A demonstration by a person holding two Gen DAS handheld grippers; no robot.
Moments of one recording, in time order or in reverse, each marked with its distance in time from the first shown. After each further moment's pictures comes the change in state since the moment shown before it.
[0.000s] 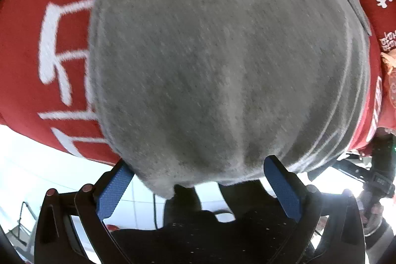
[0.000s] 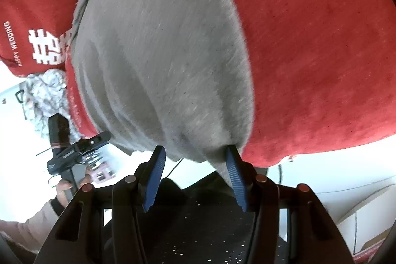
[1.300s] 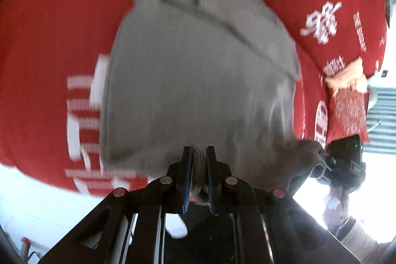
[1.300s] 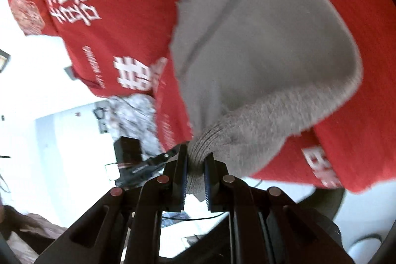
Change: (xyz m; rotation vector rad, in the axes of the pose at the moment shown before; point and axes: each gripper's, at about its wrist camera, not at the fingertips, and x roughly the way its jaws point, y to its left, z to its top) left arm -0.097 -0.051 0.035 0.047 -0.233 -0.252; right arm -0.052 0.098 0.045 -0.038 -0.185 0.496
